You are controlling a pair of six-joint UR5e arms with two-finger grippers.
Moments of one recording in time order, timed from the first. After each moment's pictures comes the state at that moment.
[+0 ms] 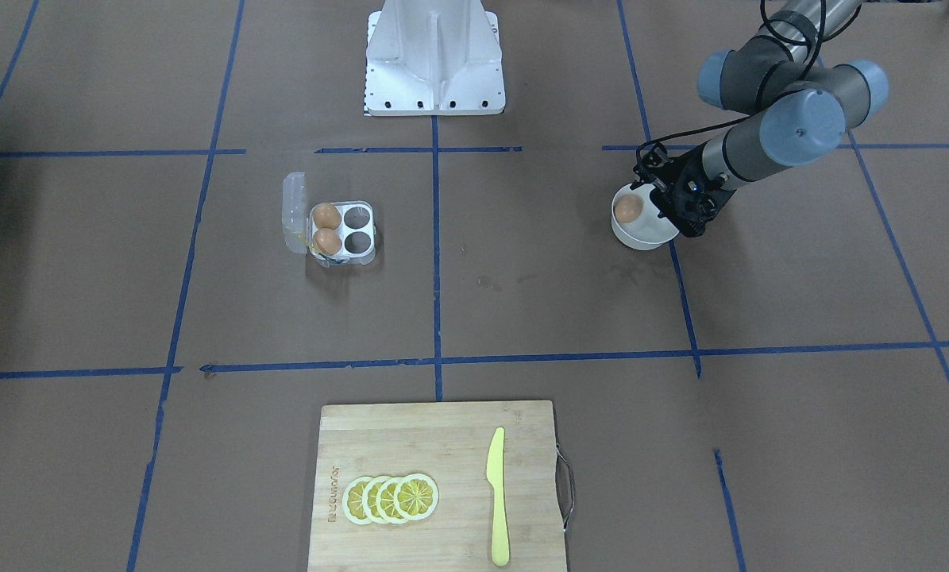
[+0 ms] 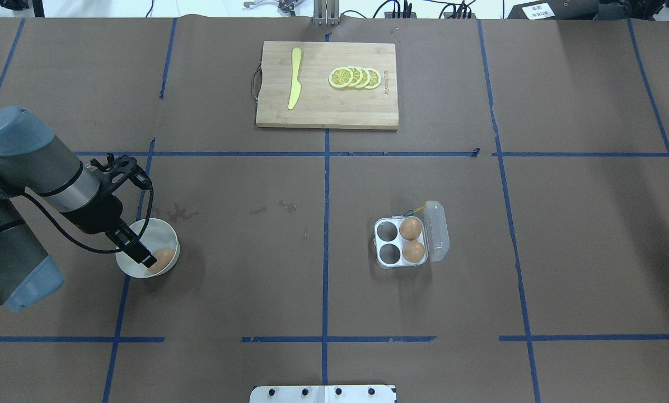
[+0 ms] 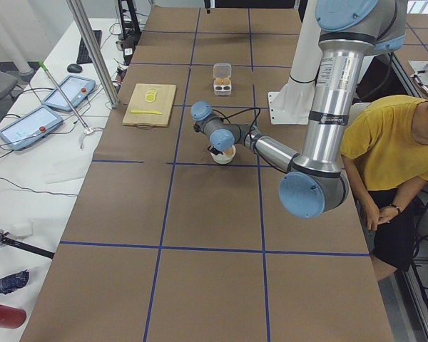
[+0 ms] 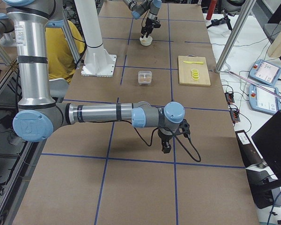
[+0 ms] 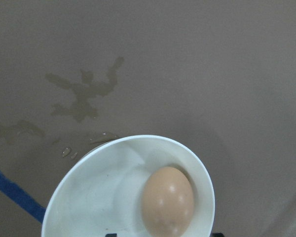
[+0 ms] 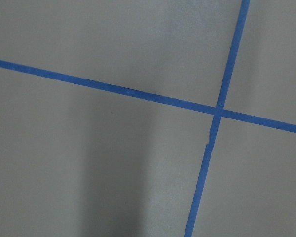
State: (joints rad) left arm -0.75 -1.75 -1.75 -1.89 -2.46 -0.29; right arm 1.47 -1.54 1.61 -1.59 2.40 -0.10
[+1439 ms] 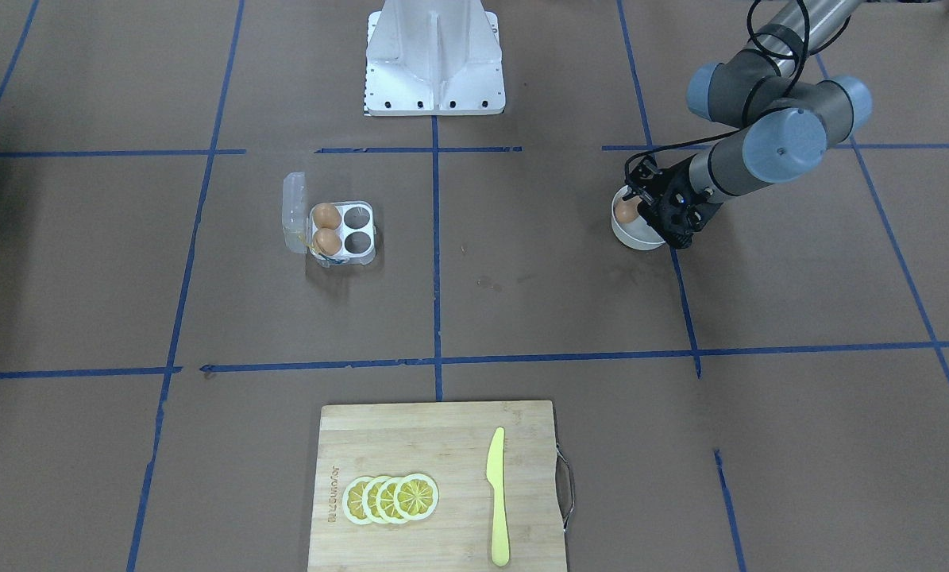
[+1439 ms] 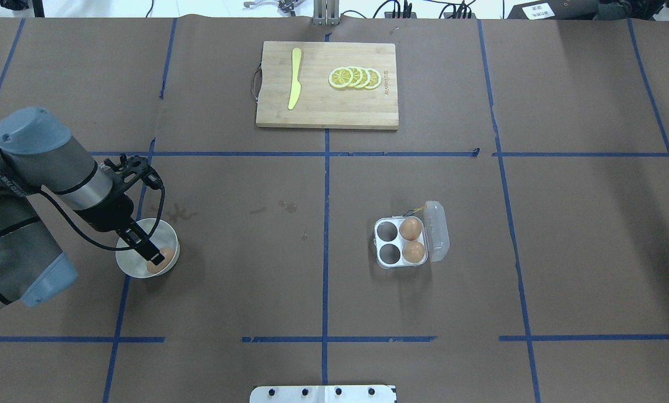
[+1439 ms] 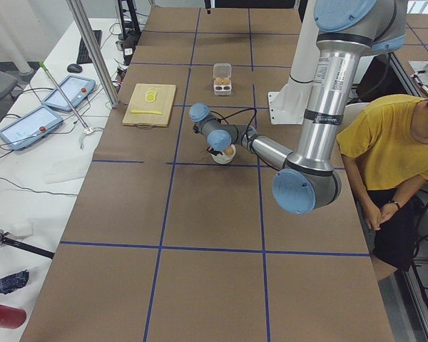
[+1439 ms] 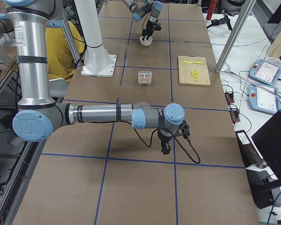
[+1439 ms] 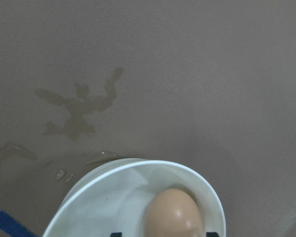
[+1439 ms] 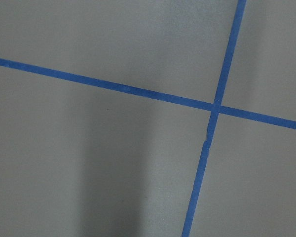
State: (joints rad) left arm -0.74 -1.79 -1.70 -1.89 -2.46 -0.28; right arm 1.46 -1.54 1.60 -1.59 2.40 -0.10
